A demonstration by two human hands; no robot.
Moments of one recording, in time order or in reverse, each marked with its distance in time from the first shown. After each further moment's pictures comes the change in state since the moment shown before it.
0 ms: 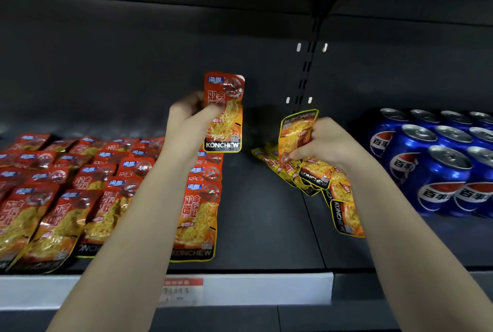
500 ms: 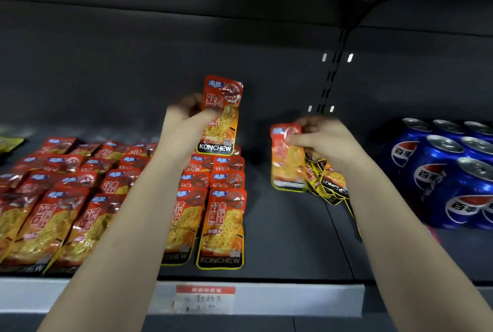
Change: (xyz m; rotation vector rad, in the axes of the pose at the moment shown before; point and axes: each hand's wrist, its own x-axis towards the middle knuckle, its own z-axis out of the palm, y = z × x) left_hand 0.014 0.009 -0.048 0.112 0.011 0.006; right_hand 0.009 -0.038 0.032 0.405 0.066 -0.091
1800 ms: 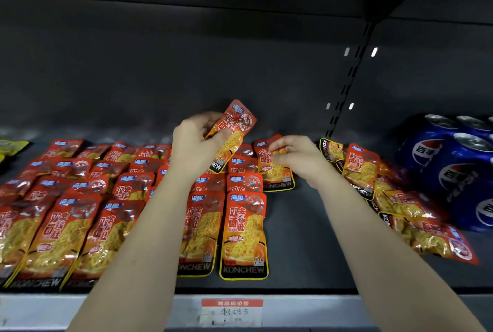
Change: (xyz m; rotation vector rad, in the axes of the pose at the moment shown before) left_hand 0.004 -0.034 -0.022 0.359 -0.041 0.117; right_hand 0.024 0.037 0.071 -0.129 -0.050 0.077
